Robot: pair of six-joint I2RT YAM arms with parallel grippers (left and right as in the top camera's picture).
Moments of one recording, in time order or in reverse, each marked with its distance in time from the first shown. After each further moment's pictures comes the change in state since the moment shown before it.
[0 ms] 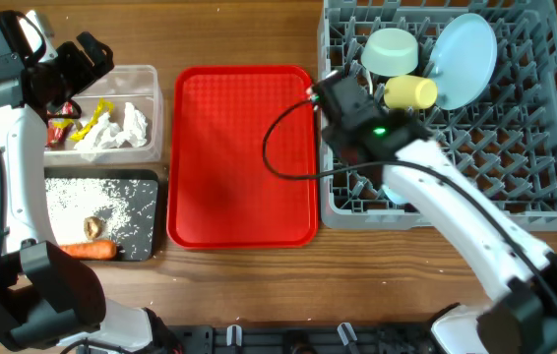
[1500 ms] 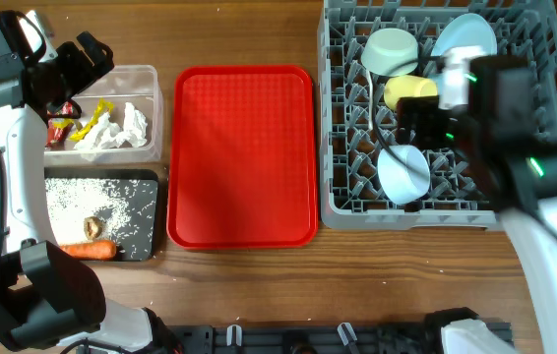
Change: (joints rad) left arm 0.000 0.000 0.000 0.000 0.000 0.000; right arm -0.383 -0.425 0.002 -0.030 -0.378 0.225
